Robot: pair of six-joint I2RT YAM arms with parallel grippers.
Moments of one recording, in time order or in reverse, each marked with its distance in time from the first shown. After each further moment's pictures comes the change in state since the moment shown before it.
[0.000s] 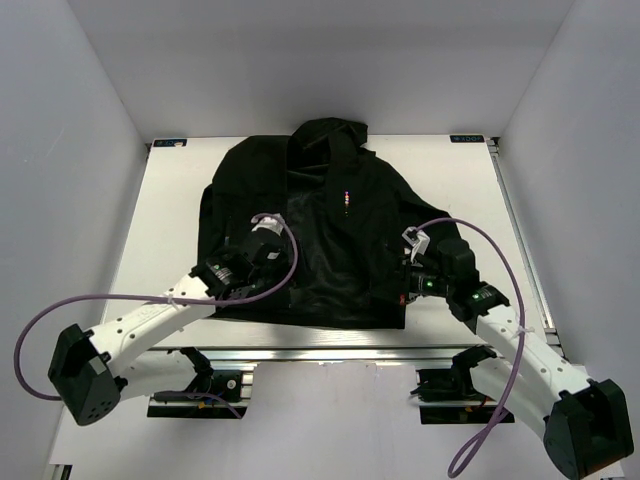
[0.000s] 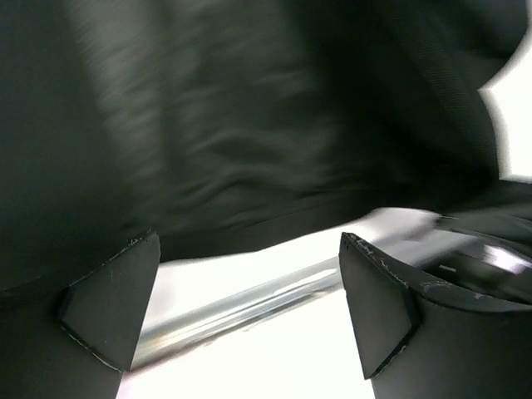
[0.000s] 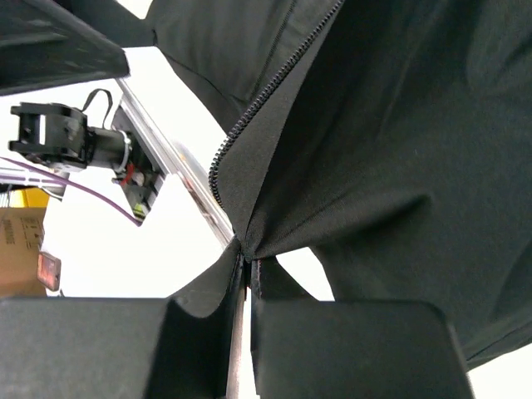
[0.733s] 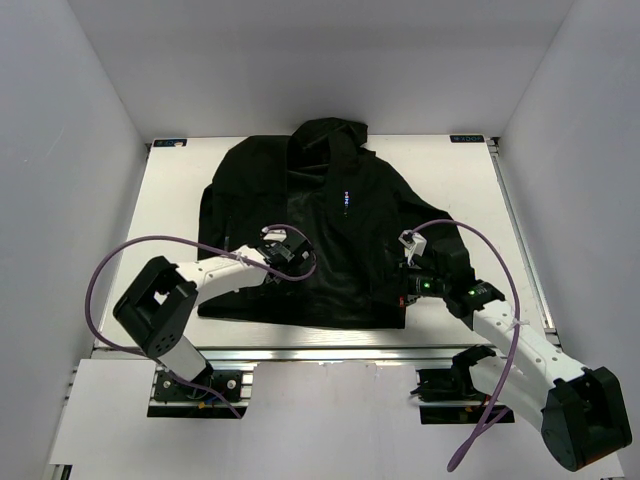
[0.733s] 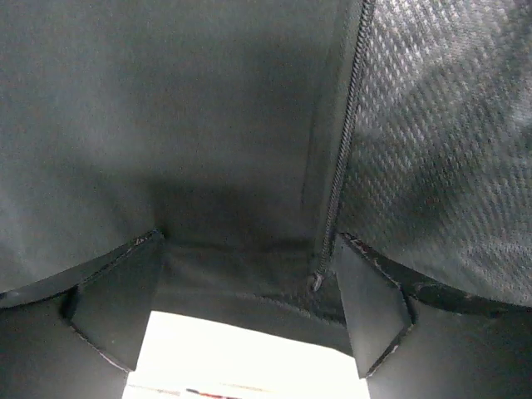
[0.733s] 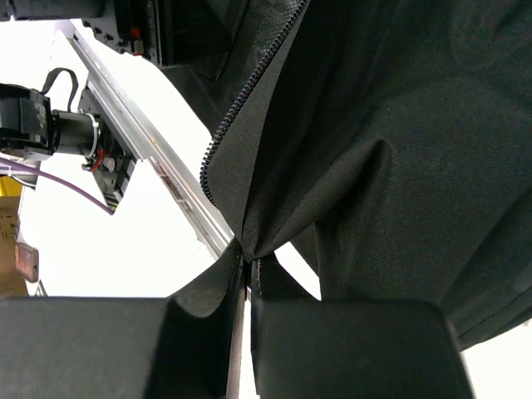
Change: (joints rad) left arm 0.026 0.483 0.093 -0.245 -0.327 -0.044; right arm 0.000 0.074 0.000 -0.038 0.018 -0.078
